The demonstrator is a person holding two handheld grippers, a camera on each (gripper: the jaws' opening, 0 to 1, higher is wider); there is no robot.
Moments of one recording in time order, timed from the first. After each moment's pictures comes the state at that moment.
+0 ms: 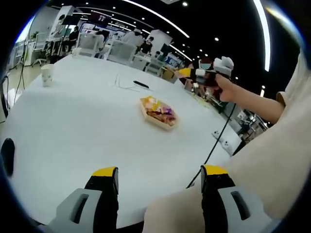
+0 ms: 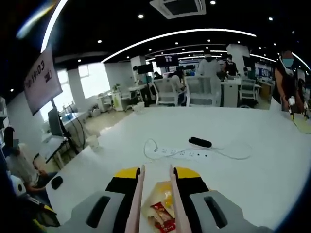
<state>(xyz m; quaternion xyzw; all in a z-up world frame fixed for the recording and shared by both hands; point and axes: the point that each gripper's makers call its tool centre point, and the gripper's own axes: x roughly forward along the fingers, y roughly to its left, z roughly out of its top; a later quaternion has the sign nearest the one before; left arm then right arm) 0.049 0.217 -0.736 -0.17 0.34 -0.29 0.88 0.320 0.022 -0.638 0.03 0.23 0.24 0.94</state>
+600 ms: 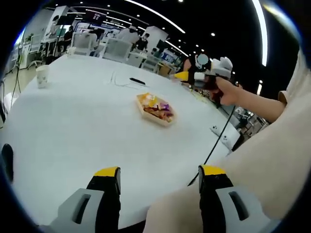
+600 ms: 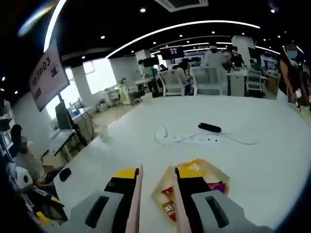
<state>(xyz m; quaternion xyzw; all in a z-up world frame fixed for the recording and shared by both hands) 0.048 0.211 -0.741 -0.15 0.35 -0.31 0.87 0.280 0.038 -0.671 0.04 0.26 0.28 0.92</state>
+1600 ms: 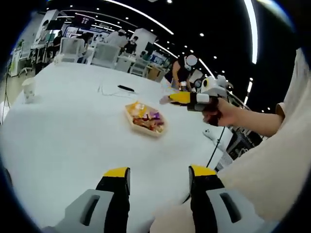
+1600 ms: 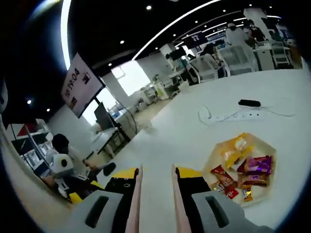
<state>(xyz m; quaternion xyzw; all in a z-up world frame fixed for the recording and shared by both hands) 0.080 0.195 -0.711 -0.15 0.32 -0.35 0.87 0.208 0.085 -0.676 0.15 0.29 0.44 0.83</state>
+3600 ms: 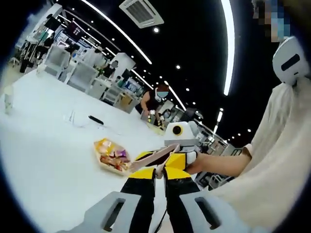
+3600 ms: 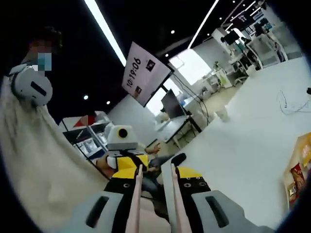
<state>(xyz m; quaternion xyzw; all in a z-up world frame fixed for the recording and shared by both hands) 0.093 0.178 -0.614 -0.27 0.19 -0.45 0.83 0.102 0.177 -0.621 0.22 0.26 0.68 0.65</state>
